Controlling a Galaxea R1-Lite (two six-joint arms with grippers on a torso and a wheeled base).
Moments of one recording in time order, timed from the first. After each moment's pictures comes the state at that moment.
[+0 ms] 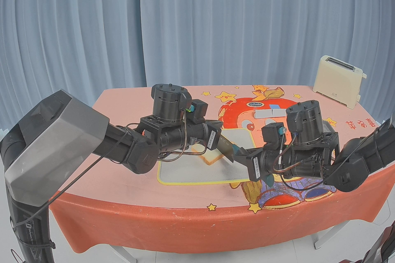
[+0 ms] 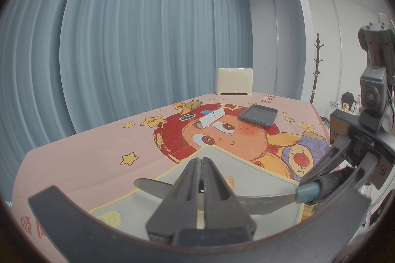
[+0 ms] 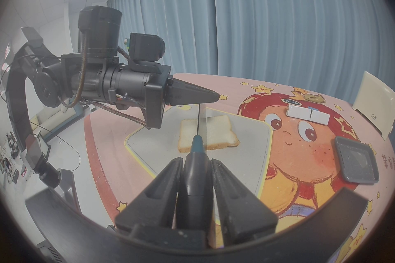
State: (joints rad) left arm -0.58 2.23 -1.33 -0.59 -0.19 0.07; right arm 0.64 1.88 -0.85 -0.47 0.04 0.08
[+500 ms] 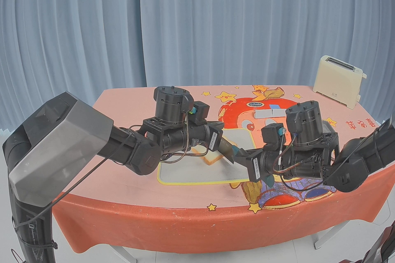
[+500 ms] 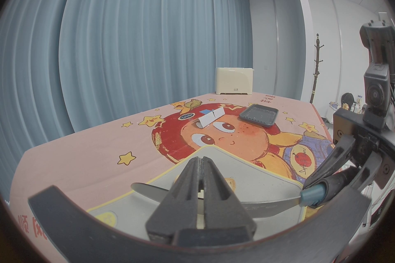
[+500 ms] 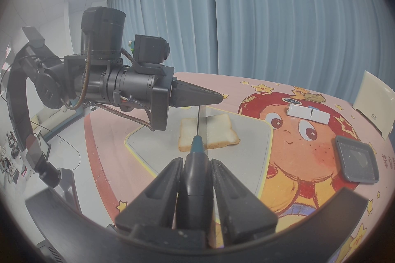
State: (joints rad) left arm -0.58 2.25 -1.34 -0.60 -0.19 0.07; right arm 0.64 1.88 -0.85 -0.47 0.04 0.09
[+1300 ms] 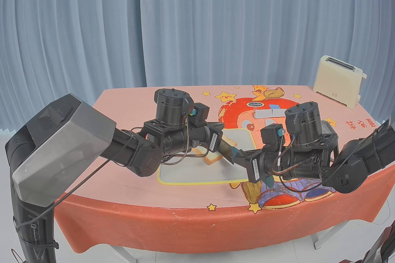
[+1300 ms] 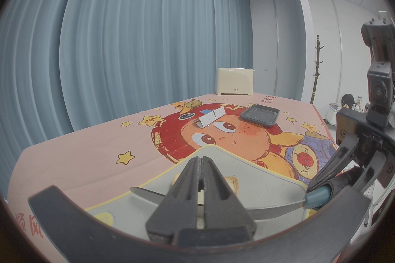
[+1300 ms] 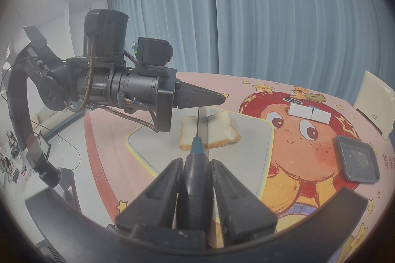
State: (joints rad) left arm -0.58 2.27 -1.34 -0.62 -0.19 0.07; right arm 0.65 1.88 -0.84 -0.48 0.04 0.09
